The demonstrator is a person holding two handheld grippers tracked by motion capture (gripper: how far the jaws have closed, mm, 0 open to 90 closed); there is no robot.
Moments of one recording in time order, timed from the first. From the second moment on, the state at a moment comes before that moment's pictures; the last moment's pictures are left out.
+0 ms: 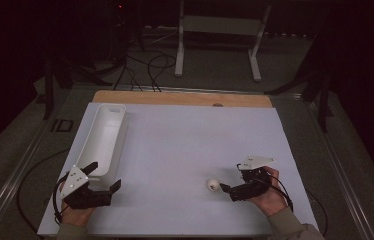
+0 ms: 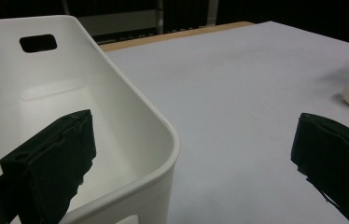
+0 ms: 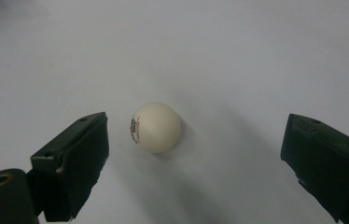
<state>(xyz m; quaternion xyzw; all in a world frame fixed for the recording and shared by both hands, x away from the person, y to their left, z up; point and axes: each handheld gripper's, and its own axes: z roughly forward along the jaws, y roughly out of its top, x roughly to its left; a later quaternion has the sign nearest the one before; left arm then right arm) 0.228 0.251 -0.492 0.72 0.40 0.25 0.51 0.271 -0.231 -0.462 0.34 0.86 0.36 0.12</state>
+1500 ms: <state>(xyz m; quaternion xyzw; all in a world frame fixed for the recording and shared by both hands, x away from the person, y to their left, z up) 0.228 0.251 -0.492 0.72 0.40 0.25 0.51 0.278 -0.198 -0.467 0.31 0.90 0.30 0.12</state>
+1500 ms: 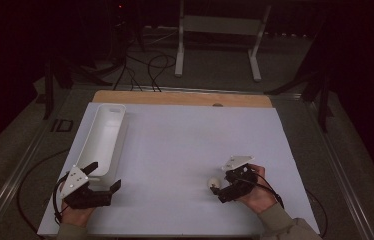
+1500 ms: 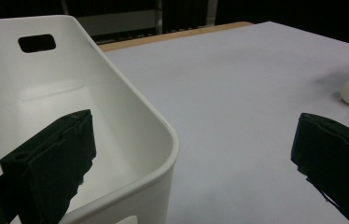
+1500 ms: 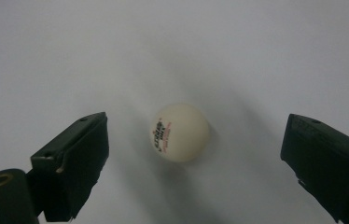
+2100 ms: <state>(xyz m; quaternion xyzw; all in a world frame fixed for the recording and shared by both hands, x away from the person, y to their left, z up) 0.228 0.251 -0.492 0.72 0.40 0.25 0.51 0.281 -0.188 -0.471 0.30 0.91 0.28 0.11</state>
